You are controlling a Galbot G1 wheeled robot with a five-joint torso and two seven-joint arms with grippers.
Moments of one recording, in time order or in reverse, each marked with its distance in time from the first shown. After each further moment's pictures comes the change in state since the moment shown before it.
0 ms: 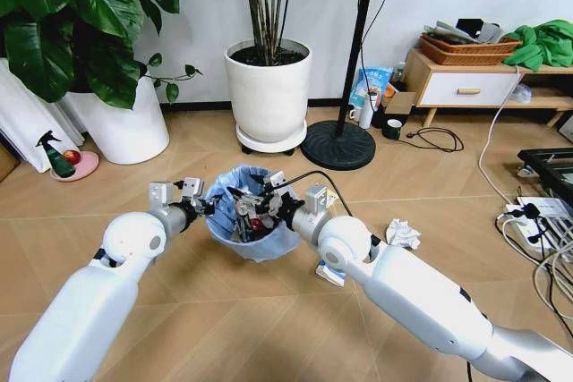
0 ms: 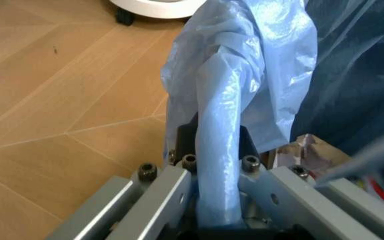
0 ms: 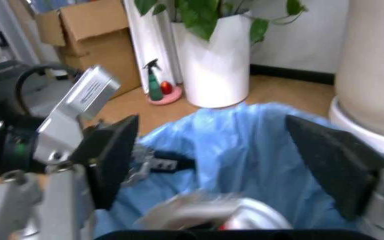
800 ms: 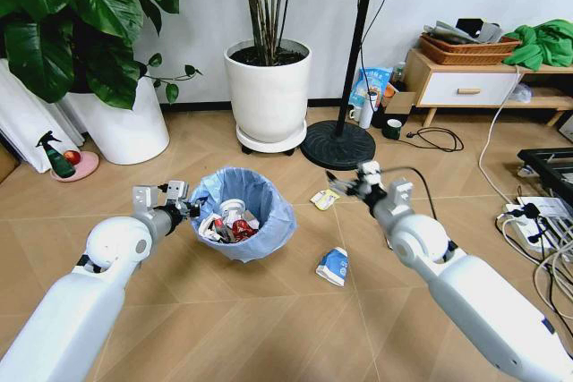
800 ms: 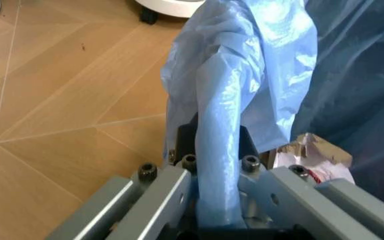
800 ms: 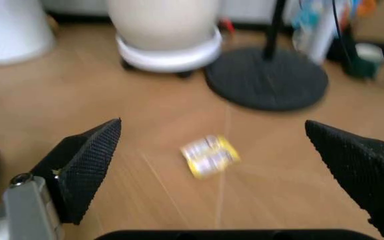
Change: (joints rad) left arm 0.058 0.024 -0.073 -0.017 0.019 -0.001 0.013; right arm -0.321 -0.147 0.411 -0.155 -0.115 -0.004 0.096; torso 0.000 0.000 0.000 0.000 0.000
